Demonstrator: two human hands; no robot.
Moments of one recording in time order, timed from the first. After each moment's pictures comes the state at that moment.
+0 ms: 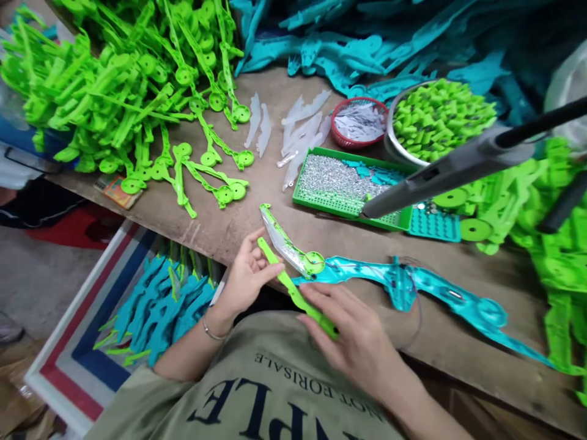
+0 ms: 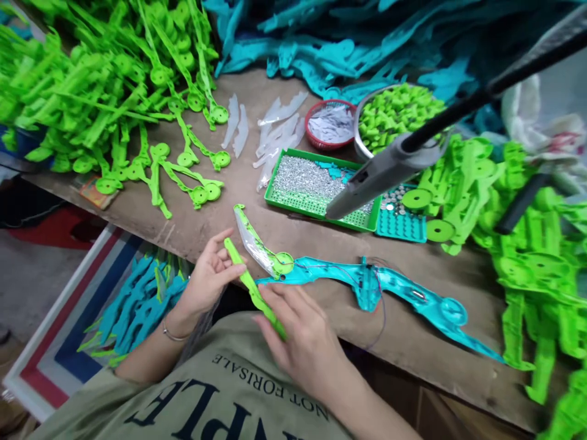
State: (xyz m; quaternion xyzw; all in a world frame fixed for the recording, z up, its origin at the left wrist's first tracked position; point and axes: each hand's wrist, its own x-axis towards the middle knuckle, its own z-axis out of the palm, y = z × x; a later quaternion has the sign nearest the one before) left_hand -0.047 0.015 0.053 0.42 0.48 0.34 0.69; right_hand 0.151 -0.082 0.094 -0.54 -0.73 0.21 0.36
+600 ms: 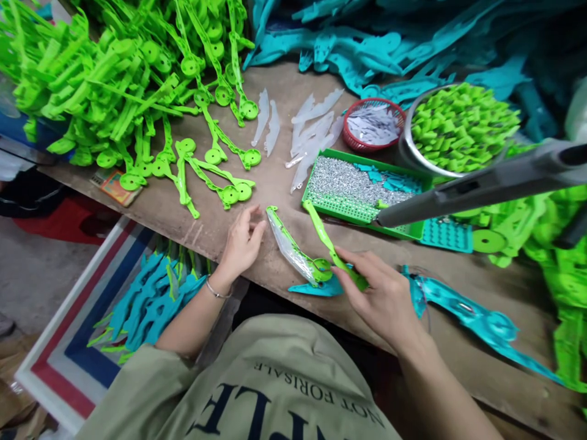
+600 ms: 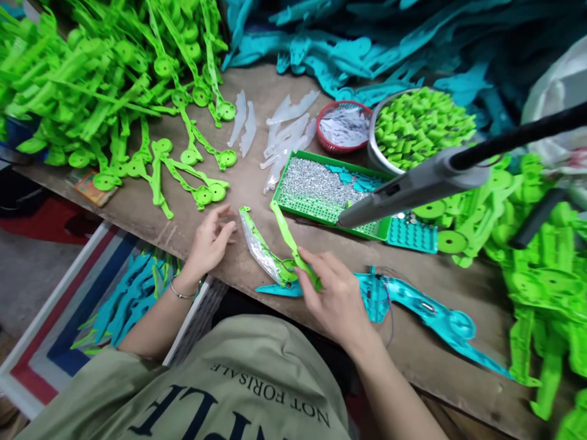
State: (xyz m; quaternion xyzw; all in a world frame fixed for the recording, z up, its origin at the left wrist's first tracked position) left_hand -0.061 0.091 0.025 0.64 0.56 0.31 0.43; right_hand 0.184 -0.033 0.067 -0.62 -0.71 0.13 0.32
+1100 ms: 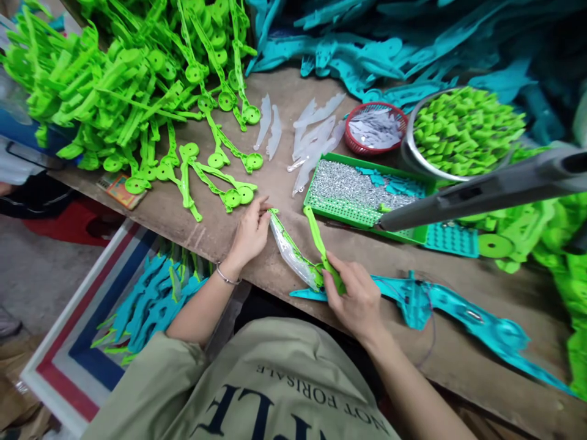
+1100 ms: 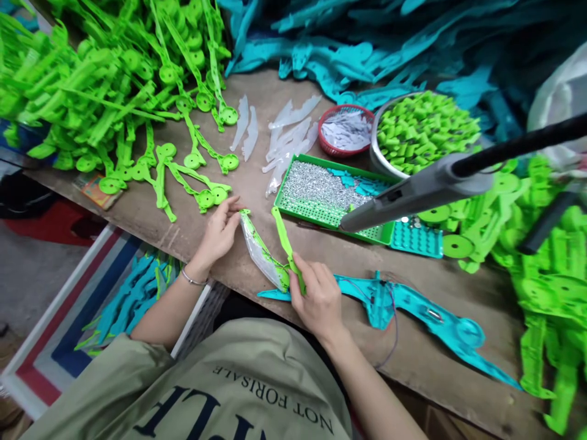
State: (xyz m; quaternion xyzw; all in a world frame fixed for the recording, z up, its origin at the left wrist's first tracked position) left_hand -0.045 0.120 0.012 0.64 0.53 0.34 0.44; right_hand 0.159 -0.041 0.011 -0.62 -0.70 0.02 0.34
